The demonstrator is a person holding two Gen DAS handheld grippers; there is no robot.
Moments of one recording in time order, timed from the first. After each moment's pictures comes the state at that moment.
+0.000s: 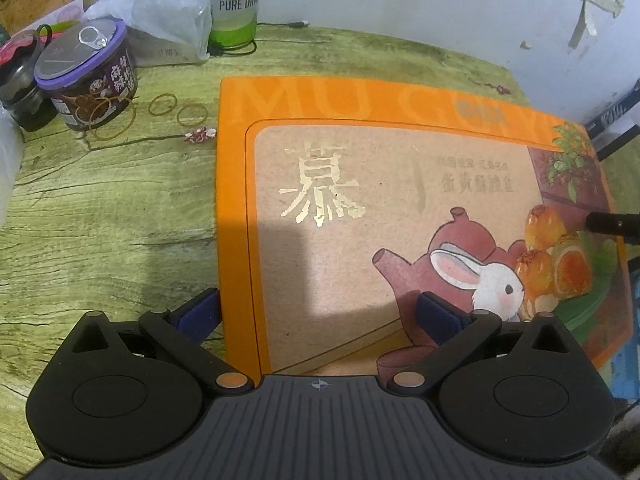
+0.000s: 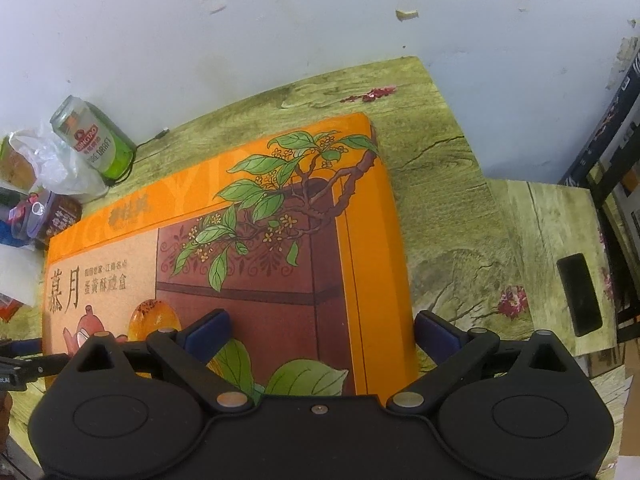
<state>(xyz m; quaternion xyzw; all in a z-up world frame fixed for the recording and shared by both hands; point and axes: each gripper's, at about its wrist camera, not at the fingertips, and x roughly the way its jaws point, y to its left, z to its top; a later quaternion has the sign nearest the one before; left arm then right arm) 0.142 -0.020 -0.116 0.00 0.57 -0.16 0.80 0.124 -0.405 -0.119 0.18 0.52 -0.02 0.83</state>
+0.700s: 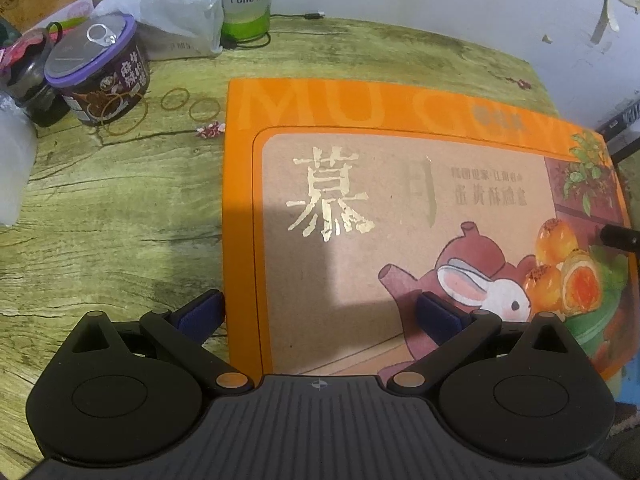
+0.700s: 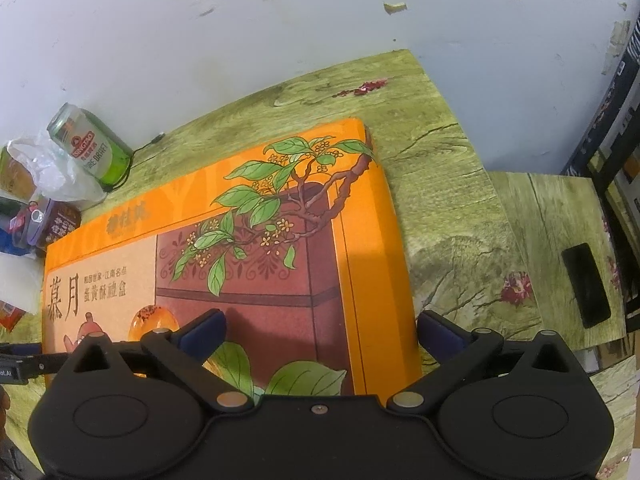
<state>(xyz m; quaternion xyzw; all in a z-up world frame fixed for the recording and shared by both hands) 0.148 -0.031 -0.113 0.01 0.59 -0.13 0.80 0.116 -0.407 -0.127 0.20 0.51 -0.02 0.84</state>
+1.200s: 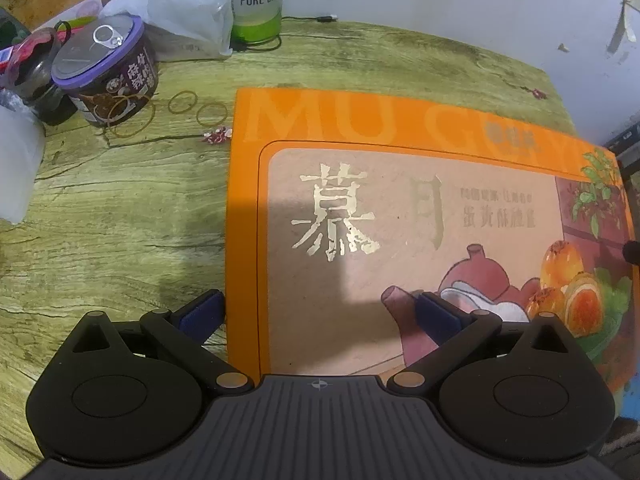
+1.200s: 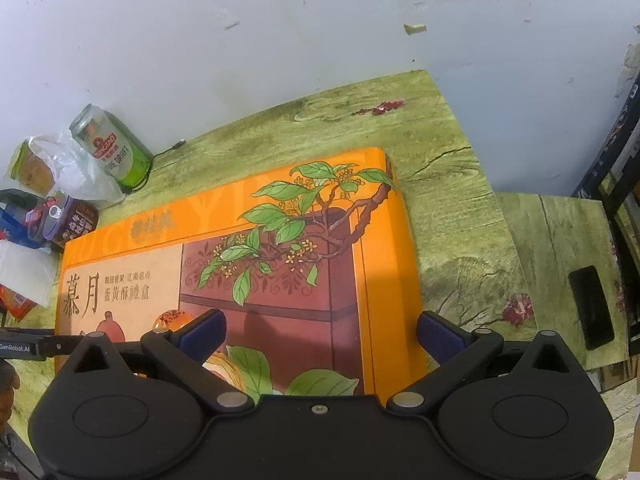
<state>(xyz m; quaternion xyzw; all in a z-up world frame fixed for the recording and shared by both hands) 0.156 -0.038 -0.115 0.01 0.59 -0.10 0.80 0.115 -0.410 -0.115 0.19 0.49 0.00 0.85</state>
